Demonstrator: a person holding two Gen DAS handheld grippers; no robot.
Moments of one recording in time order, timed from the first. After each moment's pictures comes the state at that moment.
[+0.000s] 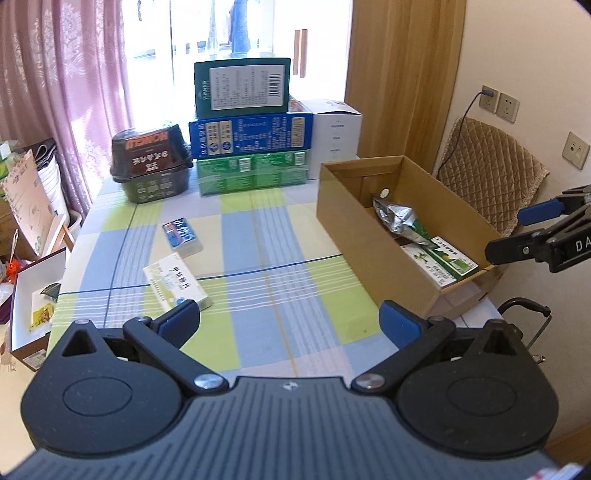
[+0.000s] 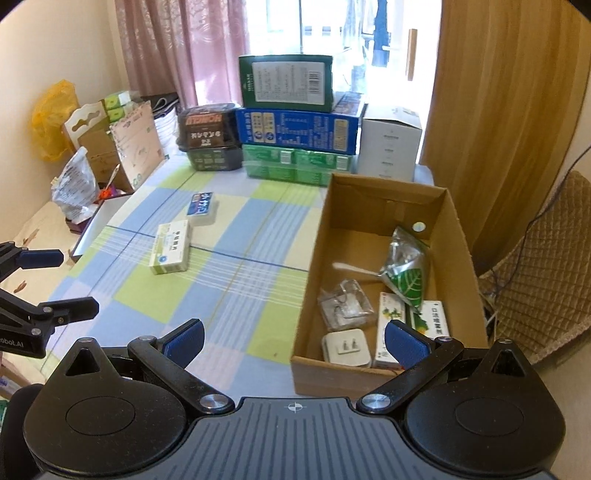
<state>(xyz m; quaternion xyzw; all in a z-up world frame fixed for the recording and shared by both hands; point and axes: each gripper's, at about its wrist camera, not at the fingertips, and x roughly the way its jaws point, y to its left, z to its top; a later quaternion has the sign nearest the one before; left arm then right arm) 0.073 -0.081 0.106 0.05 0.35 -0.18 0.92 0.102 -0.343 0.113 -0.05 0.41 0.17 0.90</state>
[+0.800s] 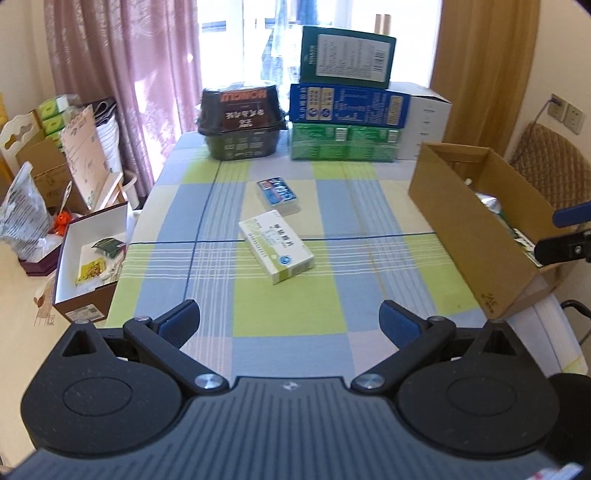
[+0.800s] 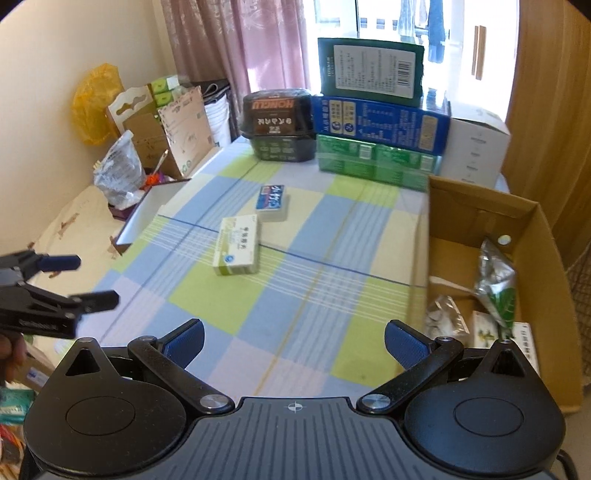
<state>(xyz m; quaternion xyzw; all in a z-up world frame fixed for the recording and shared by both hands) 0.090 0.026 0.072 0.03 0.38 -0.09 0.92 0.123 -0.255 0.085 -0.04 0.42 0.24 0.87</state>
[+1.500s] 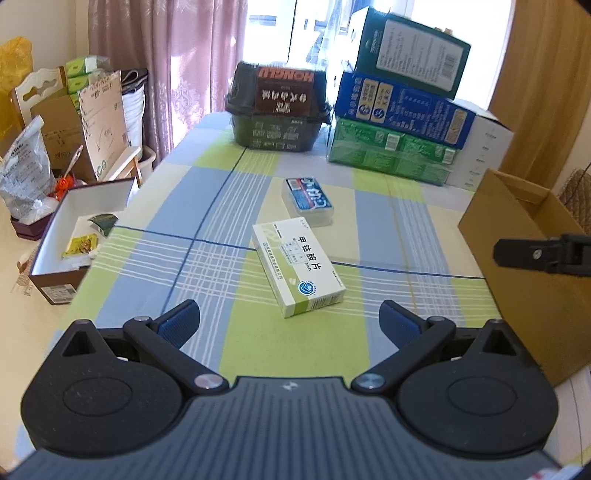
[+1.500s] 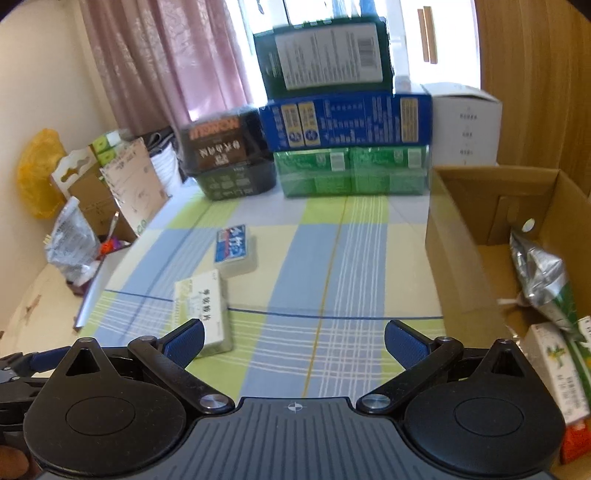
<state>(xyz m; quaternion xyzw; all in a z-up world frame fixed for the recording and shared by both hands) 0.178 0.028 -0.001 -0.05 0.38 -0.04 0.92 0.218 -0.209 0.000 0.04 0.38 0.16 0.91</state>
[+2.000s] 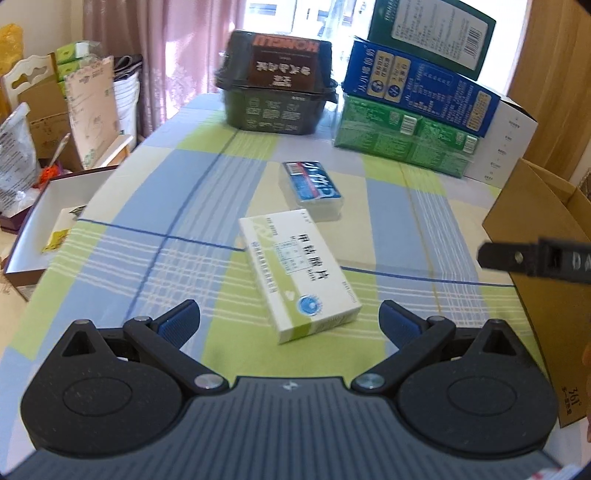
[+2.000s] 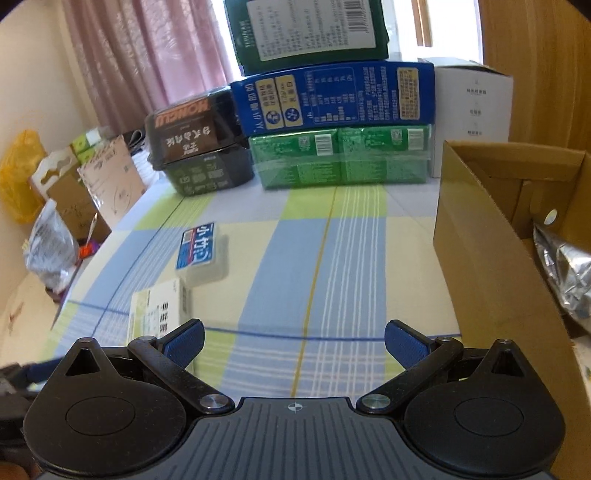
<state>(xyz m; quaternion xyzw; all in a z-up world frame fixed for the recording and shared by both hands) 0.236 0.017 -0.049 -0.05 0.39 -0.04 0.92 0.272 -0.210 -0.047 0.06 0.38 0.15 0.91</state>
